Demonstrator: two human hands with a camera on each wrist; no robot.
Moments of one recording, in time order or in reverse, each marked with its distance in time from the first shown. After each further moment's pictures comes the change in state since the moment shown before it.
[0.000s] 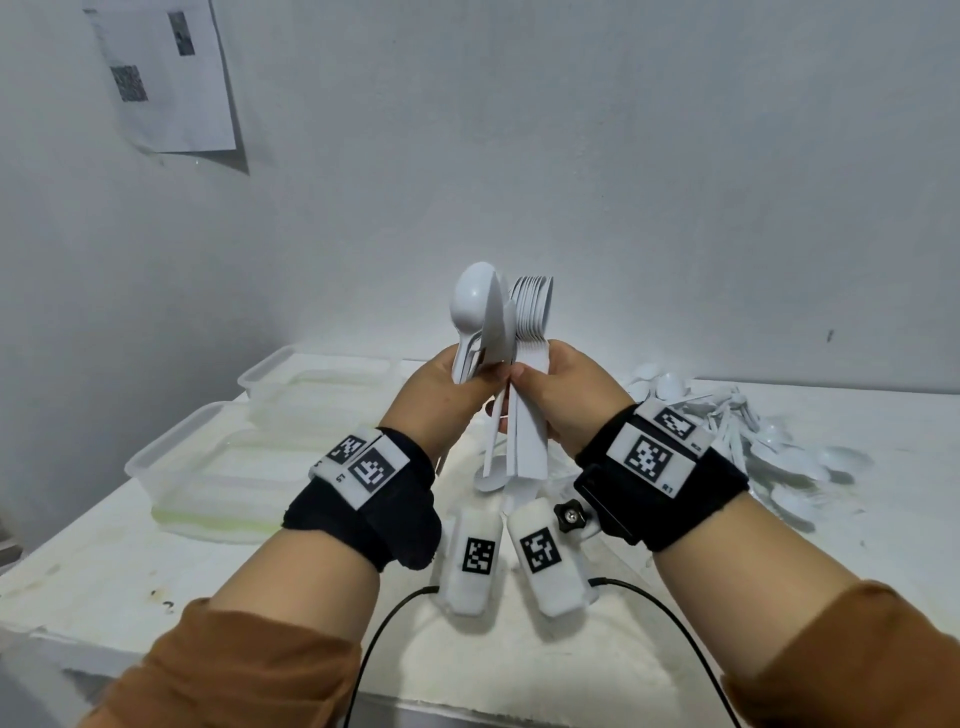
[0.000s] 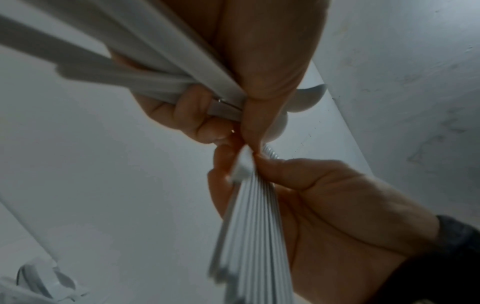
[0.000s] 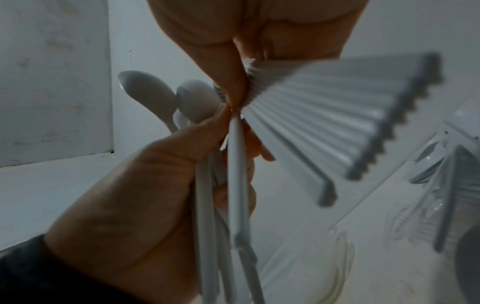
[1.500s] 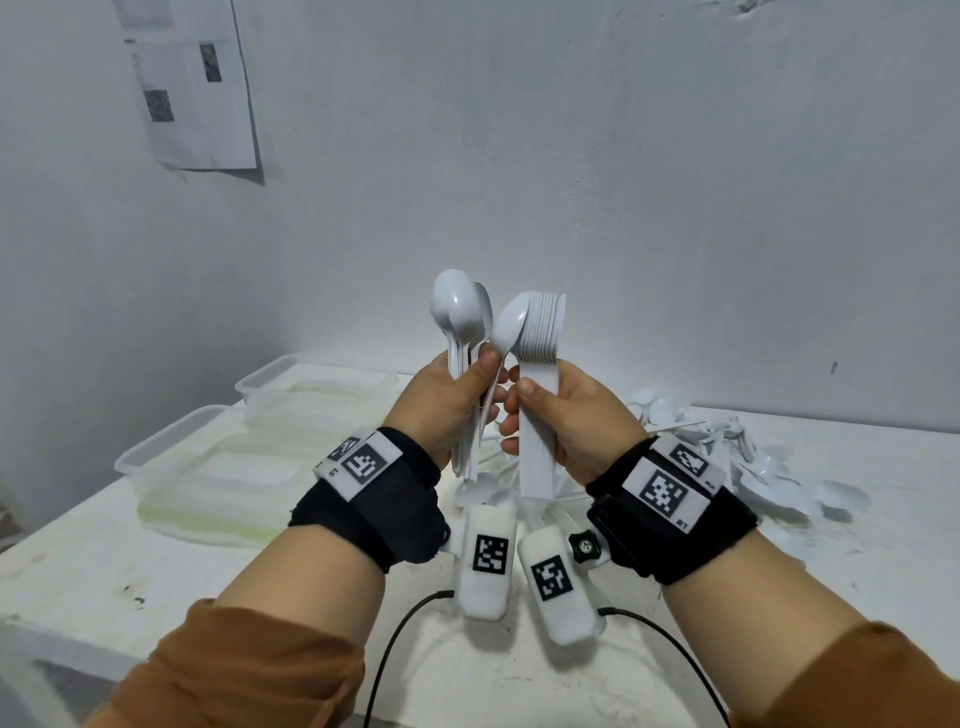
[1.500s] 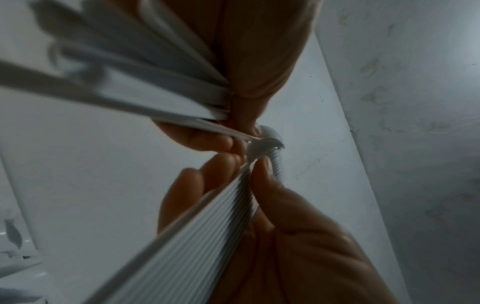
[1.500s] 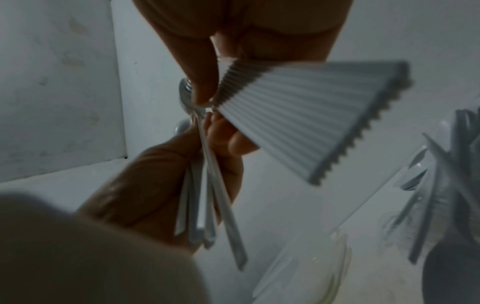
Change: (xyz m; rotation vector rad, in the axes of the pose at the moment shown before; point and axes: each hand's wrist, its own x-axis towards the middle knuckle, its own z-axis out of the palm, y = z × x) left_hand 0.013 0.001 0.026 -0.232 0.040 -0.010; right_hand -0.008 0.017 -0.028 0.387 -0.134 -0.102
